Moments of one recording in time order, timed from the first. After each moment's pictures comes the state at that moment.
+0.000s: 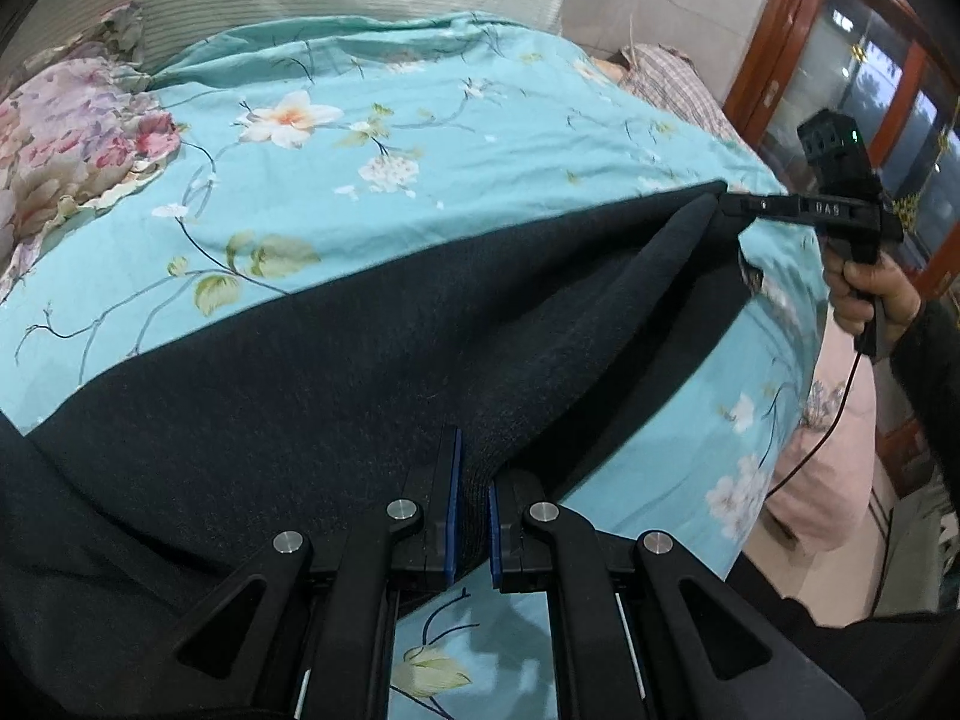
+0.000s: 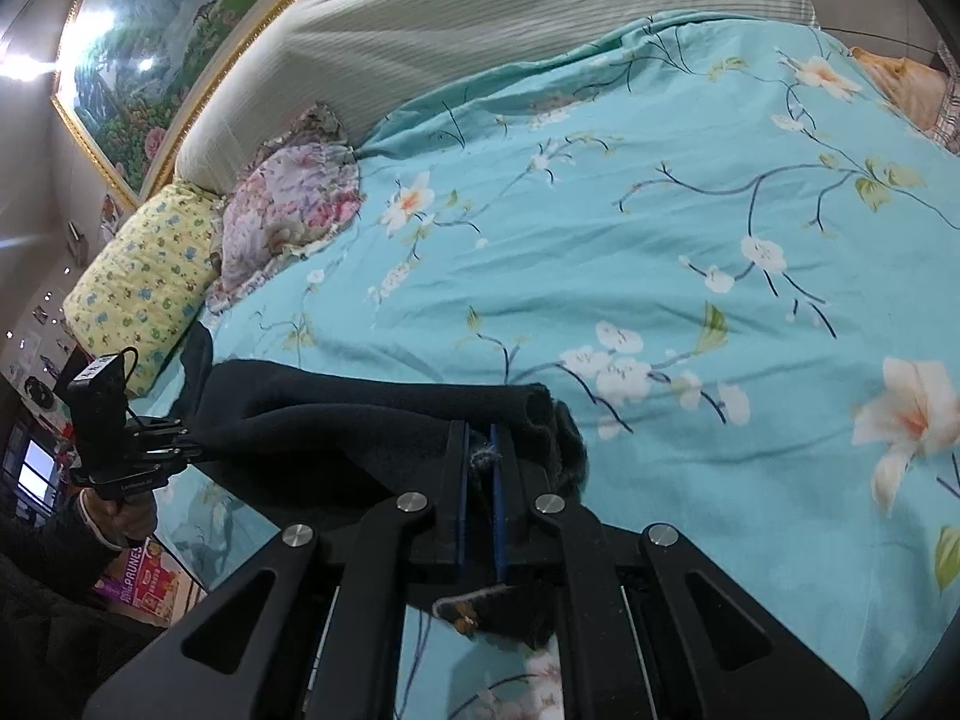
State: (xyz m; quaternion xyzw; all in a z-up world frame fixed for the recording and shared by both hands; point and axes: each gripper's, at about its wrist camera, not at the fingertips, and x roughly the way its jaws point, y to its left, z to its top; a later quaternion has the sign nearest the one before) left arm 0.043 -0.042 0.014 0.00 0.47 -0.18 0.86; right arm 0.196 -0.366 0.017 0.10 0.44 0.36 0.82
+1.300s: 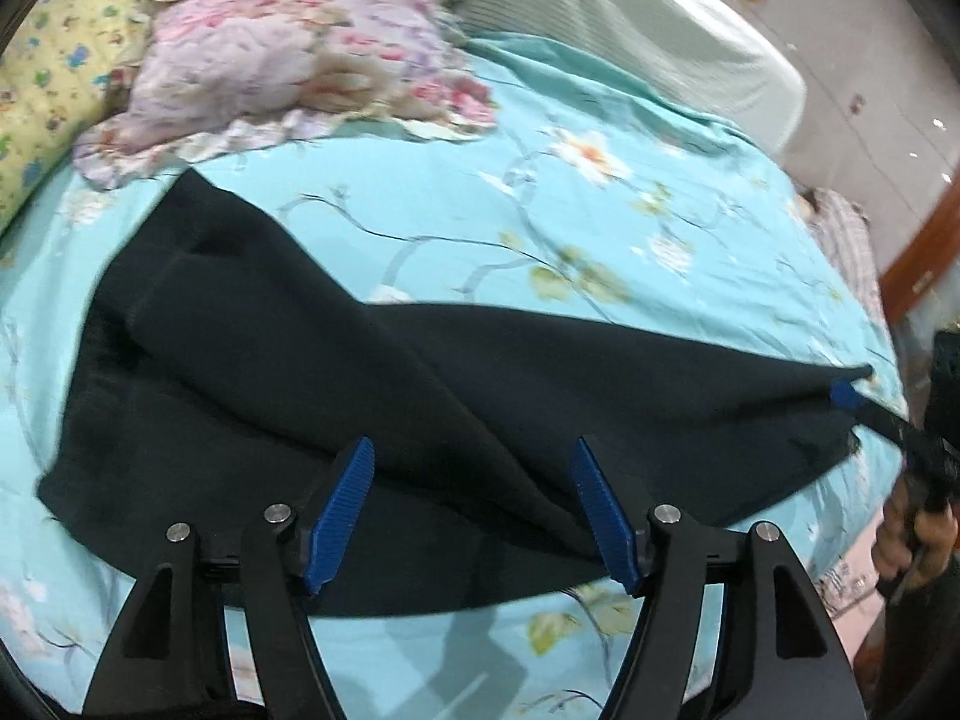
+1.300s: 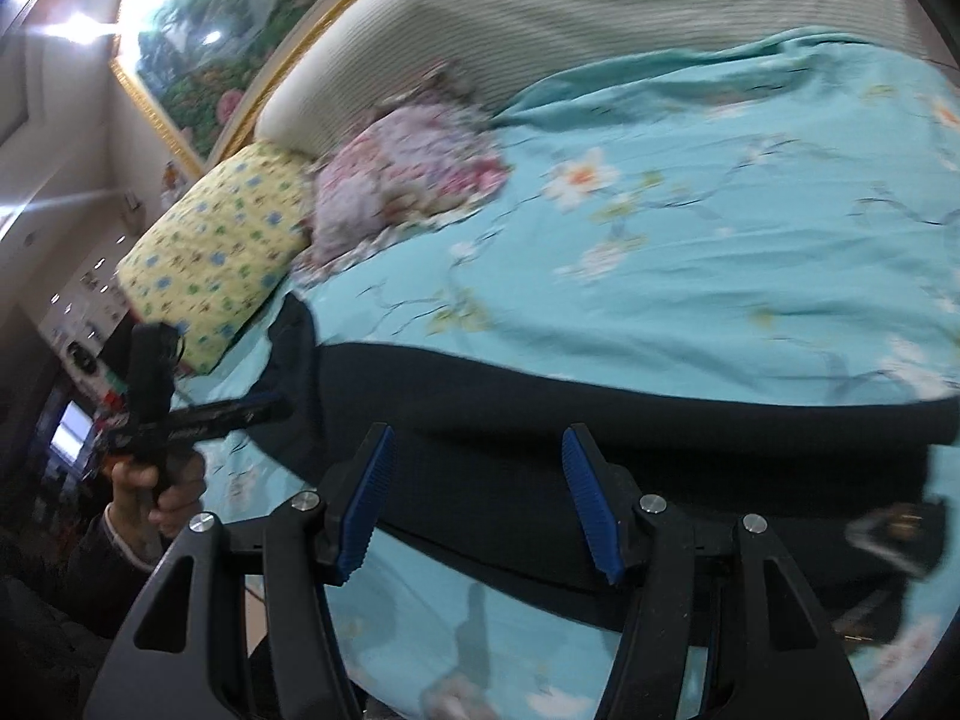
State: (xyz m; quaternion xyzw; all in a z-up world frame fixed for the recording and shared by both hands) left arm 0.014 0.106 0.049 -0.15 0.47 0.06 0.87; right arm 0.135 -0.220 0.043 0.10 0.42 0.44 0.79
